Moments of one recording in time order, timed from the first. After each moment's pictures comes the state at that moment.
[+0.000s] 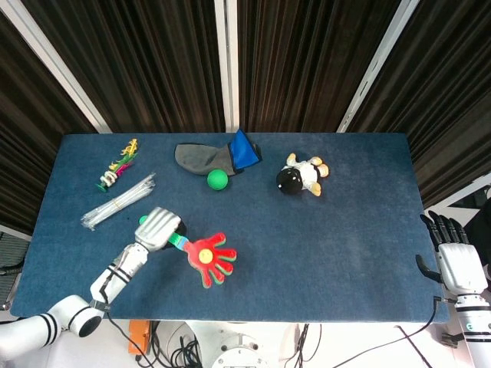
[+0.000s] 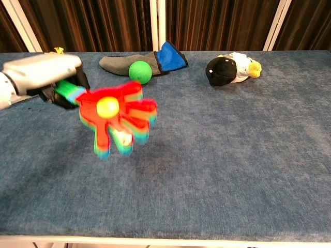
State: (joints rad) left arm -0.62 -1.53 -0.12 -1.34 1.62 0.98 0.04; right arm 0.12 -1.18 0.06 -1.42 -1.48 1.39 0.12
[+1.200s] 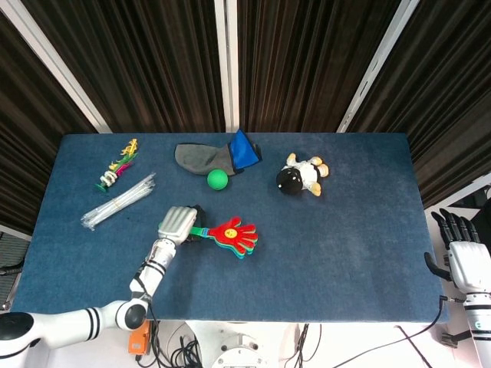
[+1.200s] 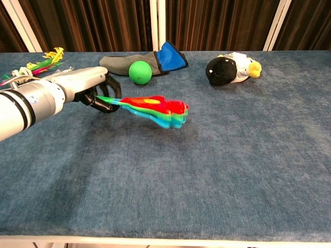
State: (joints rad) left arm -0.71 -1.72 -0.26 -1.42 0.99 0.94 0.39; right arm 0.12 -1.18 0.07 -1.38 -1.46 1.39 0.17
